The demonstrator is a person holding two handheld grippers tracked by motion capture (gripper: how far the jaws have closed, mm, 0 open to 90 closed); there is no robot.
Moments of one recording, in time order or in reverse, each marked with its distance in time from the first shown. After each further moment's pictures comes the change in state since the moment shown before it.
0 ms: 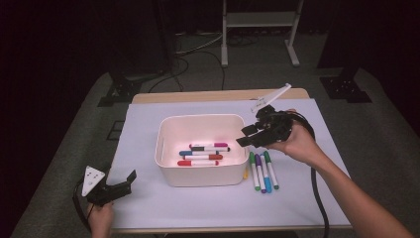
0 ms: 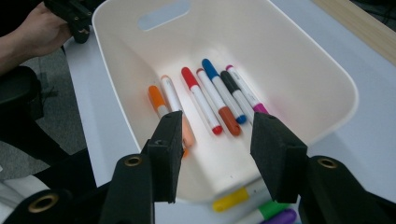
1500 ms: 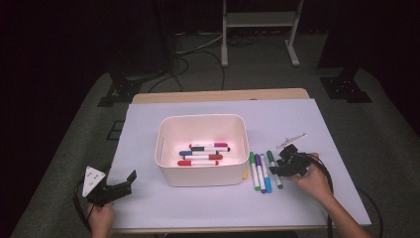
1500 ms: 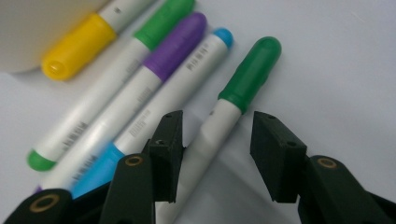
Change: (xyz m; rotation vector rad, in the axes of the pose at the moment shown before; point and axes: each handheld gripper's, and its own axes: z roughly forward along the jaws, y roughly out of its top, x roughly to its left) left arm 0.000 0.000 0.000 -0.001 0.003 0.012; right arm -0.053 -0.166 0.065 0.175 -0.296 0.306
